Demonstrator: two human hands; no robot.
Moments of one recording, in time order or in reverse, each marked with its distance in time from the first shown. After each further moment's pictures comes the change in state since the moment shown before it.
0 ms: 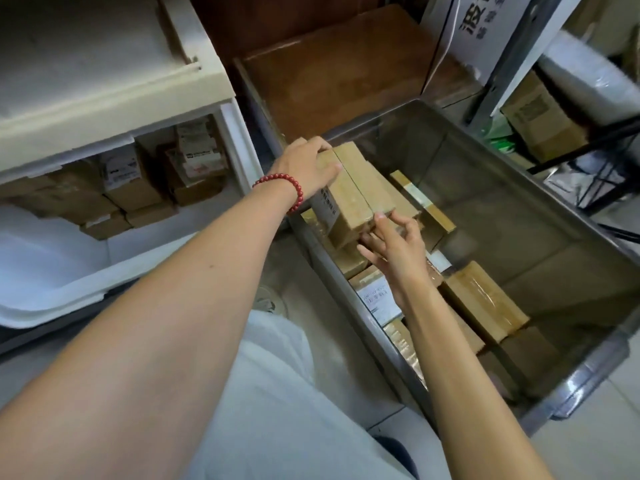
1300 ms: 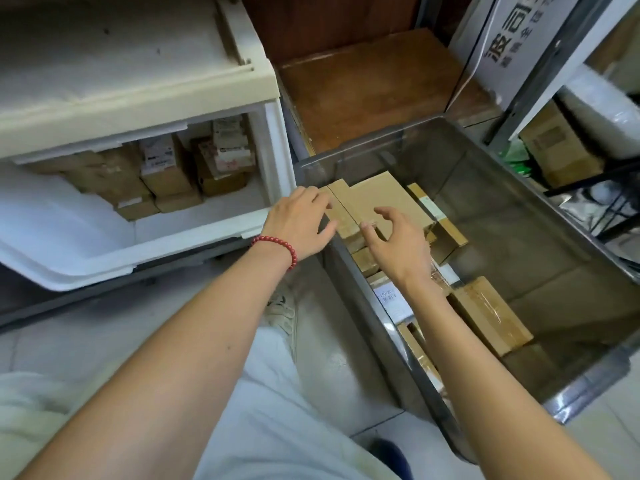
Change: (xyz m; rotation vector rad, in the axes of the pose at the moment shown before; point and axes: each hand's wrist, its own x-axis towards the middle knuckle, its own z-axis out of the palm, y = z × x) left_hand -0.090 -0.033 0.018 0.379 0.135 0.159; right_hand -0.001 0.000 0.018 -1.136 0.001 -0.470
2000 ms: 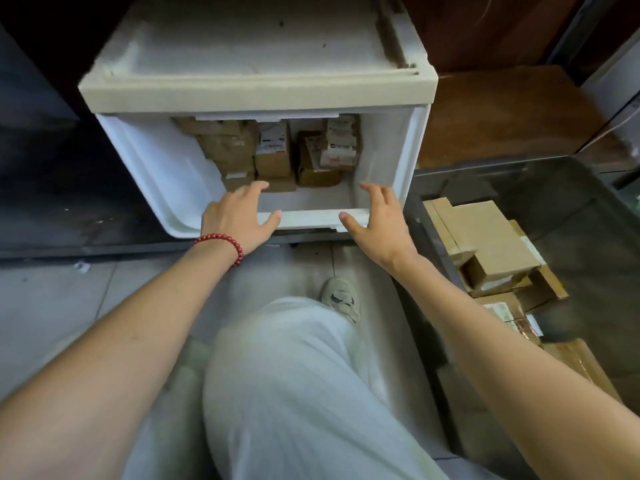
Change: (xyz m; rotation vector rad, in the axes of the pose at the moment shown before) left_hand -0.135 -0.170 -0.040 -0.008 0.048 -0.613; right_hand -0.014 -0.134 0.090 -0.030 -0.270 -0.465
